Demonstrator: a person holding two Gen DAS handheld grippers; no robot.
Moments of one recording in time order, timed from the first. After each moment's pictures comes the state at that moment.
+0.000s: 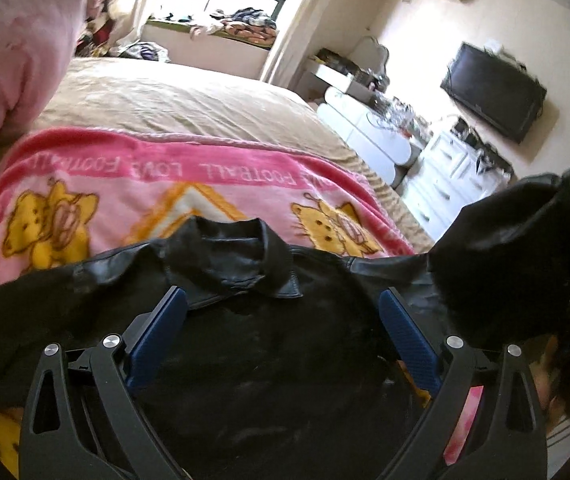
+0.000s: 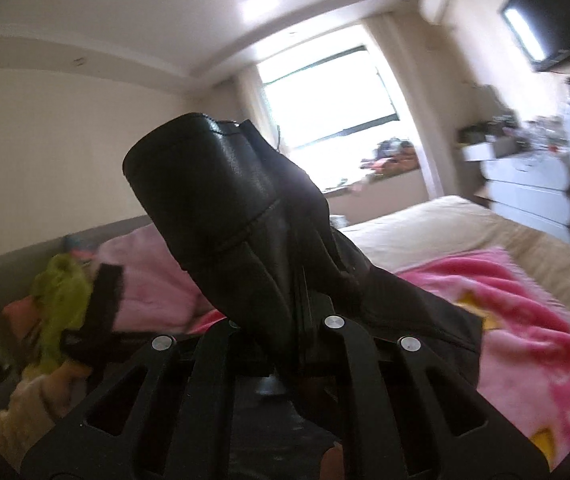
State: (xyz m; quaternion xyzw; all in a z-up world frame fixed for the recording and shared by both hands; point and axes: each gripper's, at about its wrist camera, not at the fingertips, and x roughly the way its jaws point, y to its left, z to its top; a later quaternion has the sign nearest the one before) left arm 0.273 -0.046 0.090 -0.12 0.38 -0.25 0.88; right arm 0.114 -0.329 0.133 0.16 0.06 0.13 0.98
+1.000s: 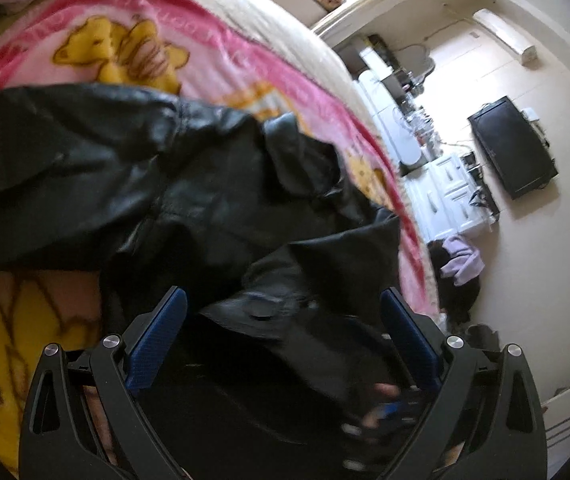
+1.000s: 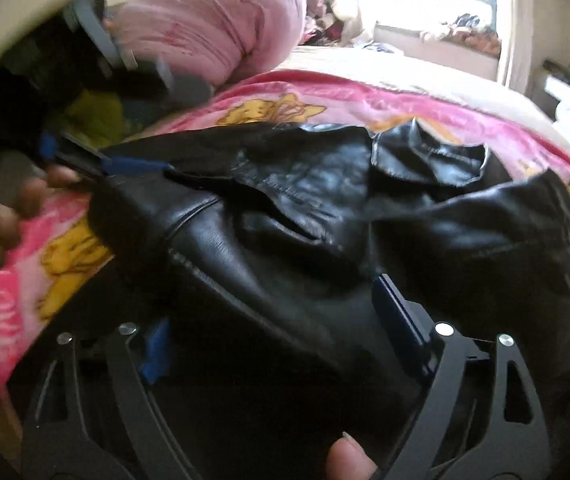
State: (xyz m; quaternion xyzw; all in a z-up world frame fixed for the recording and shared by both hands) left arm 0.258 0.080 -0.041 -0.27 0.49 -0.25 0.79; right arm 0.174 -0.115 -0.022 -0.02 0.38 0.20 0.90
